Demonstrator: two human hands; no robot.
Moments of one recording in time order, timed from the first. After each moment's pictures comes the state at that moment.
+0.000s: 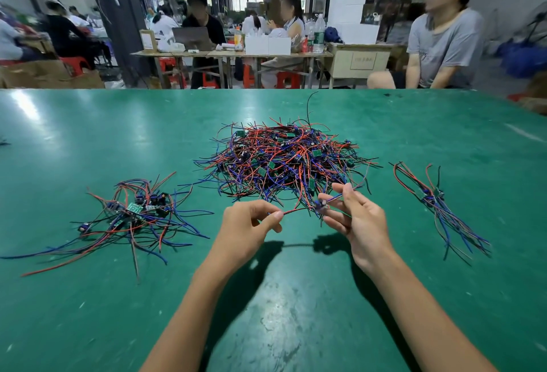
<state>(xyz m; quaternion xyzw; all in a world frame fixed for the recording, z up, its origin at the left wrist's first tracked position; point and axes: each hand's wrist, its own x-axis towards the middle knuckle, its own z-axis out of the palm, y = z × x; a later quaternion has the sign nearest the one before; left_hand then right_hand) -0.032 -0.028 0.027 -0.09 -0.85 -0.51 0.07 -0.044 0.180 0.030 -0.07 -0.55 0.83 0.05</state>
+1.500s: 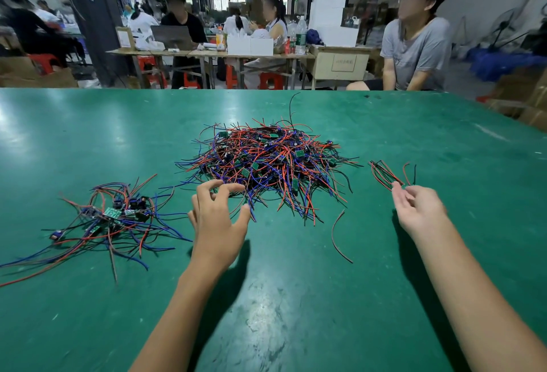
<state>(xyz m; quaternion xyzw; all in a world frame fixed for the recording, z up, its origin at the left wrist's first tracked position) -0.037 -0.024 0.020 0.02 -0.89 -0.37 0.26 -0.086 0.301 0.052 -0.33 -0.26 0.88 0.21</state>
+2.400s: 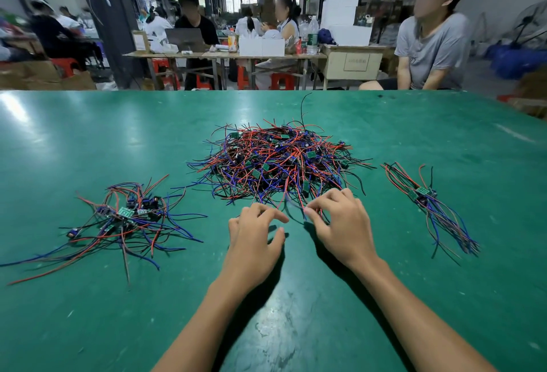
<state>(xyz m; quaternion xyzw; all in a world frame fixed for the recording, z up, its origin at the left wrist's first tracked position) -0.032 -0.002 -0.005 -0.11 -0.93 -0.31 0.18 -0.066 0.184 0.000 0.12 -0.92 0.23 0.30</state>
